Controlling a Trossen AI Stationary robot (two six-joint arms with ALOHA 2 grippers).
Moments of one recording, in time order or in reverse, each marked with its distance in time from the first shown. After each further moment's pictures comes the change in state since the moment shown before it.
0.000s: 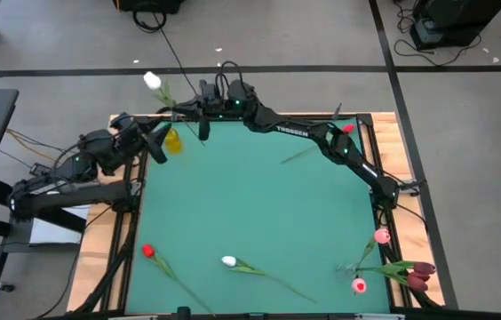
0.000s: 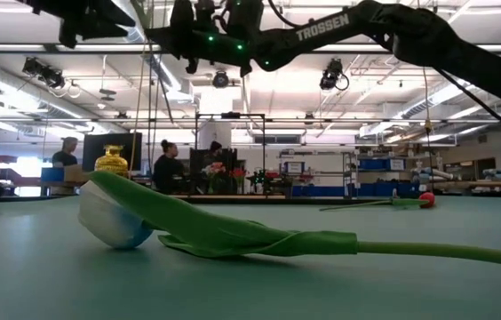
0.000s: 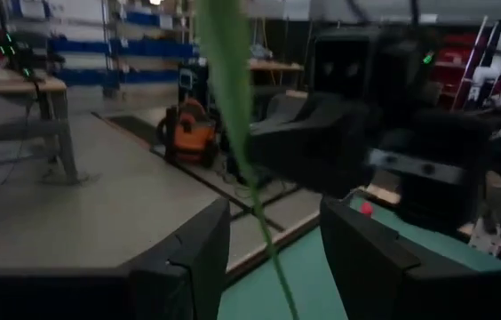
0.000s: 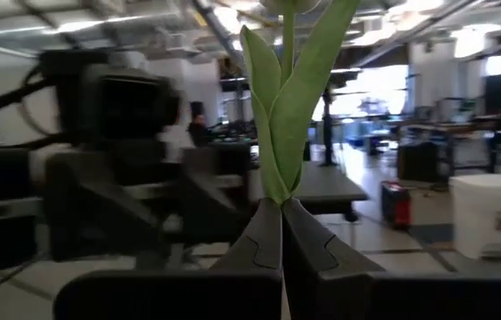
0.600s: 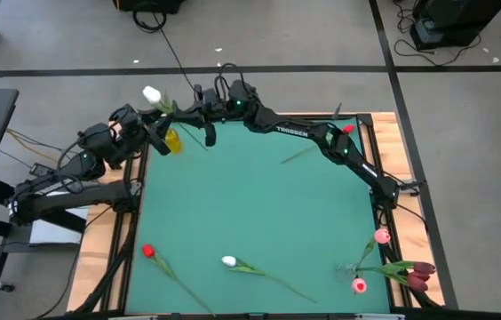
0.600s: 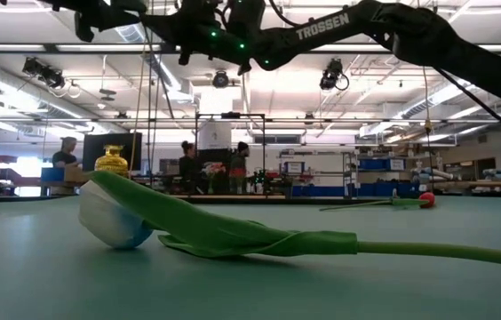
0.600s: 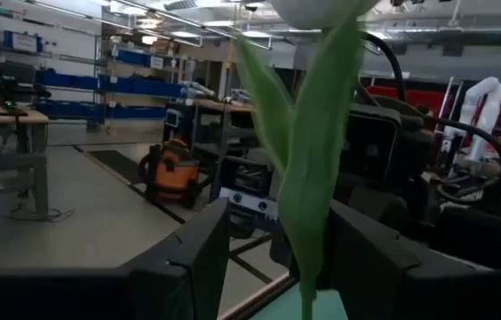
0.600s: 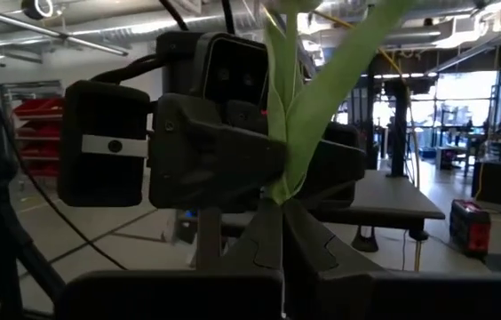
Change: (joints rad) left arm 0.103 0.090 0.000 0.239 0.124 0.000; right arm 0.007 0.000 0.001 0.040 -0.207 -0.002
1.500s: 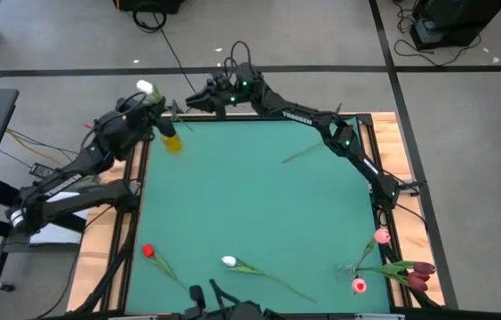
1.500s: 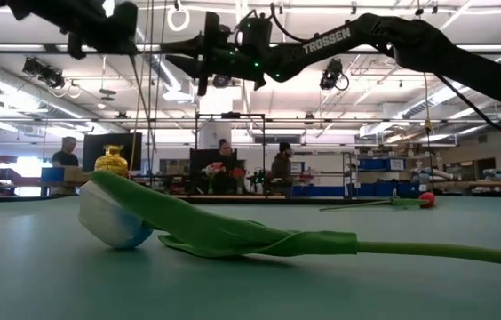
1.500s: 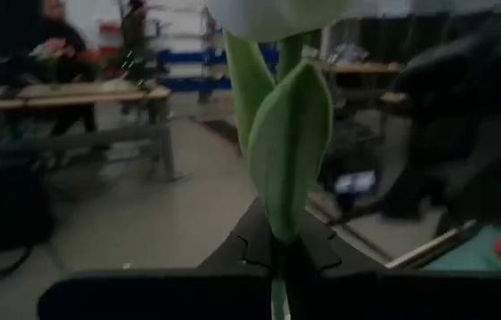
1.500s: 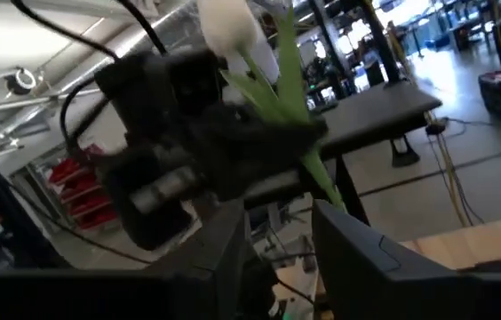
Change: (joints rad) left arm 0.224 0.094 0.000 -0.057 -0.085 0.070; right arm -0.128 0.001 -0.001 -0.107 -0.108 0.392
